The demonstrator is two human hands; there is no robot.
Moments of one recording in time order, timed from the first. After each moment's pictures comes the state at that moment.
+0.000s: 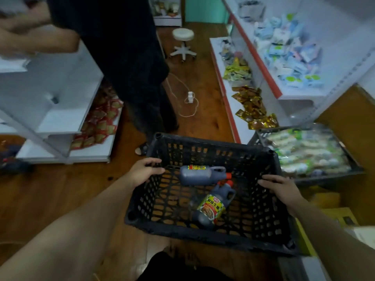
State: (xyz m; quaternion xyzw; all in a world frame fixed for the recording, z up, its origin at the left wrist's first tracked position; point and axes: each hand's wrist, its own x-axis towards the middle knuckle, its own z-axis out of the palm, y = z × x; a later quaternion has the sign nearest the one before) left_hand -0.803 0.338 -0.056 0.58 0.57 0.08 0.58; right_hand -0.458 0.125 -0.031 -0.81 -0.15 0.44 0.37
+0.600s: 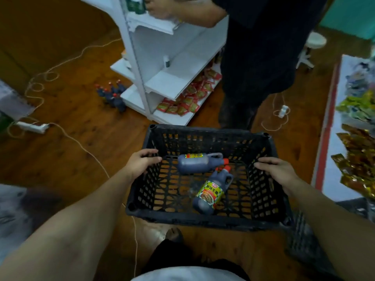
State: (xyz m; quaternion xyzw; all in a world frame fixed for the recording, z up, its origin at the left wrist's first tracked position) left_hand -1.064 0.317 -0.079 0.35 0.72 0.30 0.52; right_hand -0.661 0.363 -0.036 -0.74 -0.41 0.51 0.17
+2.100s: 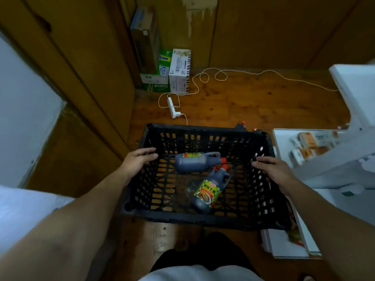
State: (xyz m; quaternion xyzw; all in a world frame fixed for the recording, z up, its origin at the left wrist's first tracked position) left_hand -1.552 0.426 -0.072 -0.08 0.78 0.53 0.31; right_hand -1.395 0.791 -0.050 -0.42 -0.72 0.55 -0.07
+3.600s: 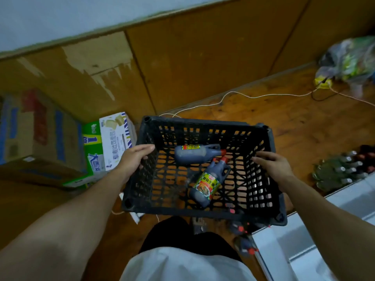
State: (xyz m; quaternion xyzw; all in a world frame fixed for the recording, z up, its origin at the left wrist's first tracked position) left_hand -2.285 1.000 -0.088 0.05 0.80 0.46 0.38; right_hand -2.000 1.279 -0.108 -0.54 -0.62 0.56 0.07
